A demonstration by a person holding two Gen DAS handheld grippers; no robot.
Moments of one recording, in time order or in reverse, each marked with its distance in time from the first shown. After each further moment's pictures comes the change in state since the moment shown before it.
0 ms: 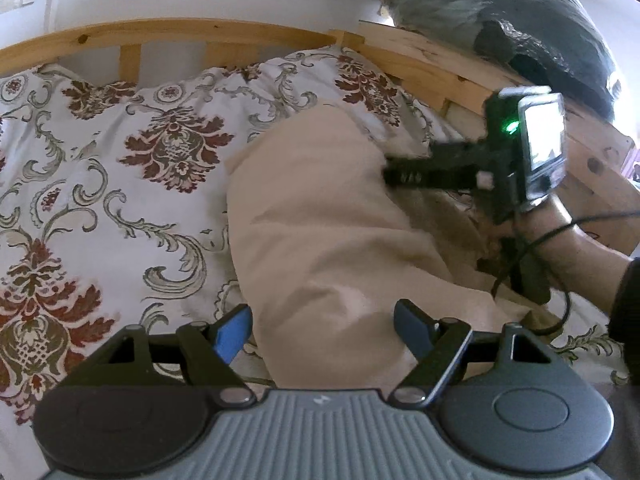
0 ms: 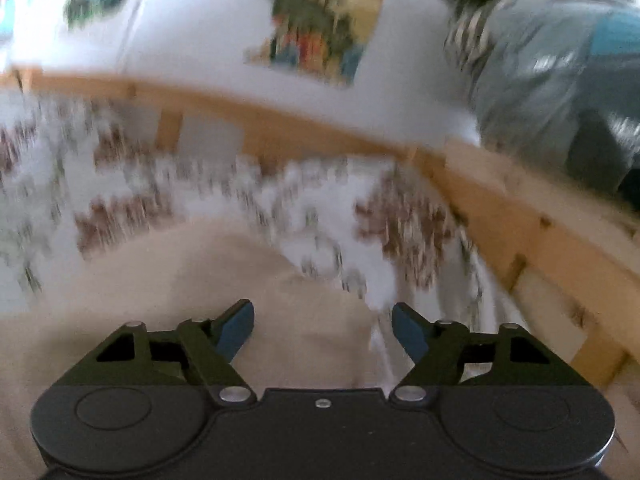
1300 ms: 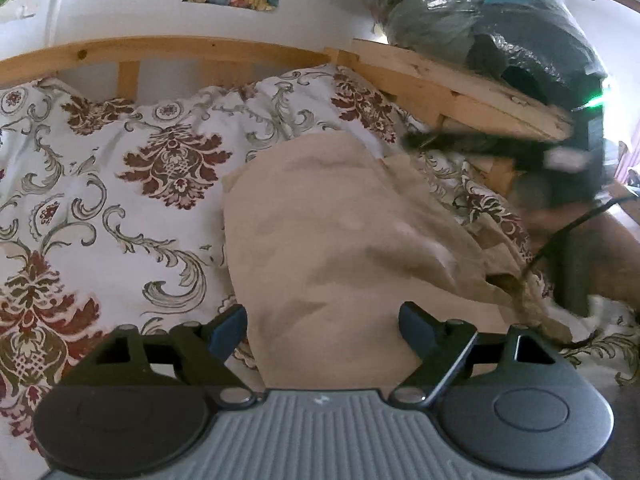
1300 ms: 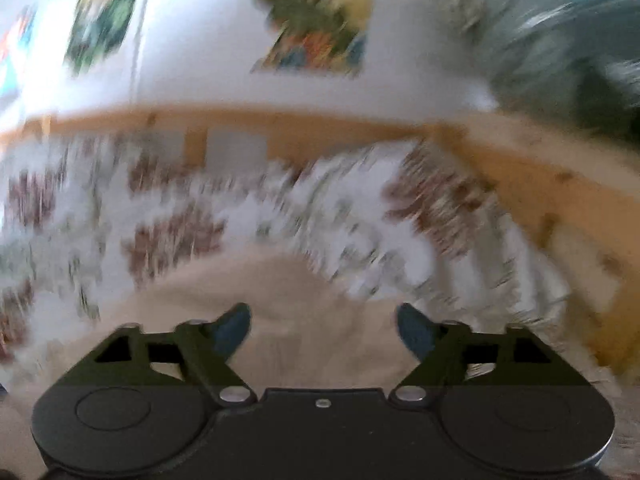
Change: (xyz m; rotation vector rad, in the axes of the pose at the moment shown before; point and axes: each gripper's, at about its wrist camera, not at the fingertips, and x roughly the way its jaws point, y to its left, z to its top) left arm -0.005 0.004 -0.002 0.016 -0.066 -0.010; right arm -0.048 -0.021 0.003 0.197 -0.049 0.133
